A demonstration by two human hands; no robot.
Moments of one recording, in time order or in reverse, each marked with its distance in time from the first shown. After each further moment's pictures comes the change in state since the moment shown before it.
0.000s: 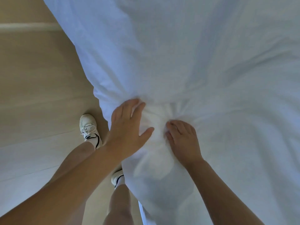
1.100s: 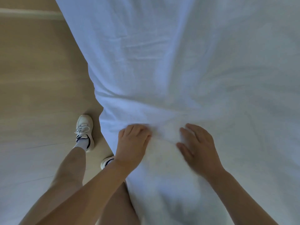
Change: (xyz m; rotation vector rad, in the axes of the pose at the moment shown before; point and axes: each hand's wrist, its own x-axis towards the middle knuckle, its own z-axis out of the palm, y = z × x) left_hand -0.180 0.089 0.131 0.027 0.137 -0.026; right_hand -0.197 0.075 -0.010 0.080 -0.015 -0.088
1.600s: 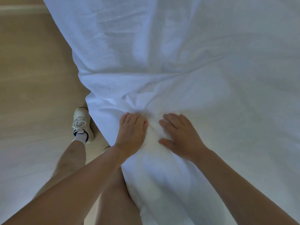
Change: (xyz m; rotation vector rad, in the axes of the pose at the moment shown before) left_hand -0.019 0.030 0.027 0.016 -0.089 0.025; right_hand -0.030 0.006 0.022 -0.045 -0.214 -0.165
